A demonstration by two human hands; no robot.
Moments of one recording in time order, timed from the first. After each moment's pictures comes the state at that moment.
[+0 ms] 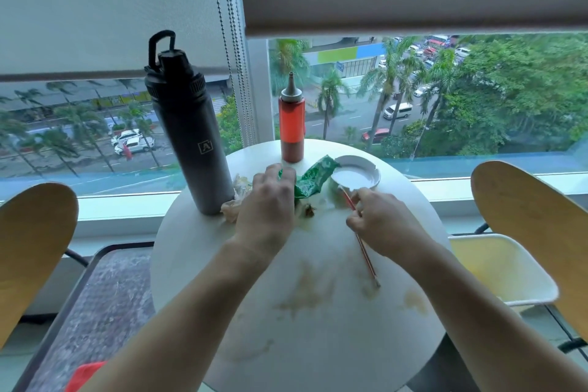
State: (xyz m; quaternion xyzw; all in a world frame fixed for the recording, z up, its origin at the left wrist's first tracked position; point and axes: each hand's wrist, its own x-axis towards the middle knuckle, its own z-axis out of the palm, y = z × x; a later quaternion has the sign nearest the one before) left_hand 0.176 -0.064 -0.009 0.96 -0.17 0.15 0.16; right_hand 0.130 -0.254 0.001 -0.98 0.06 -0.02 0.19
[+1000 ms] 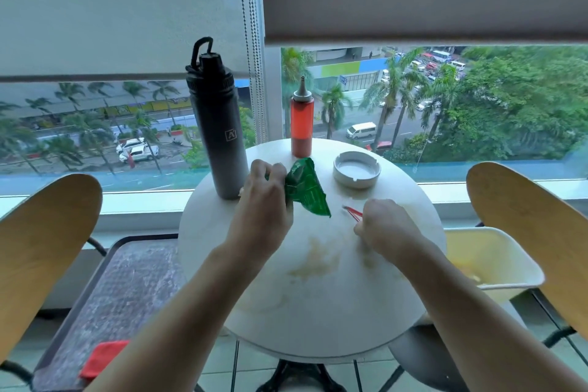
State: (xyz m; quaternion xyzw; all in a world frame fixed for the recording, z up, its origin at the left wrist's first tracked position) left_hand 0.117 -0.026 0.008 0.92 -0.18 0.23 0.25; right_hand 0.086 -0.229 0.012 -0.99 0.12 0.05 0.11
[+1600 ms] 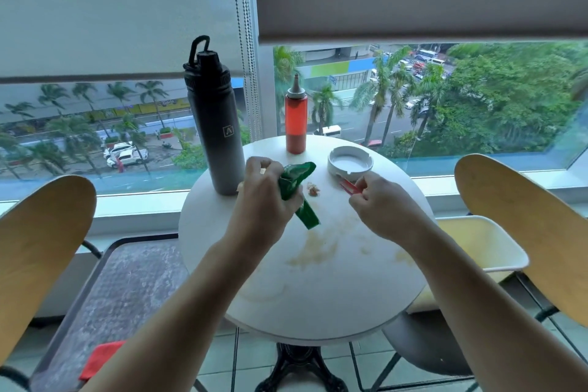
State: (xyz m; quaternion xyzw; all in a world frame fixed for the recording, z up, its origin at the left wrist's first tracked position) left_hand 0.103 -0.023 0.017 0.90 -0.17 0.20 0.34; right_hand 0.065 -0.229 0.031 -0.95 0.11 -0.06 0.28
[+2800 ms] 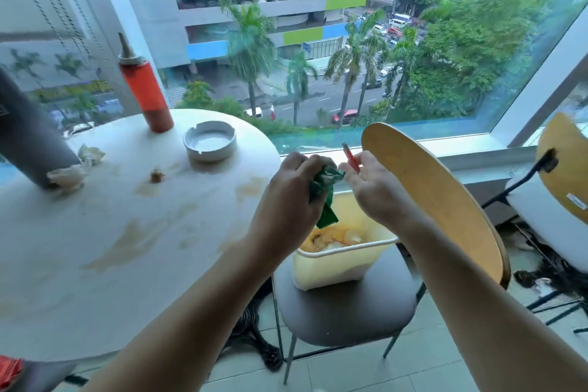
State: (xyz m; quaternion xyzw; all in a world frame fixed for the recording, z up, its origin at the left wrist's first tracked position) left_hand 0.046 -0.320 -0.015 0.83 -0.34 0.15 0.42; right_hand 0.024 -0.501 -0.018 -0.91 0.10 -0.09 0.40
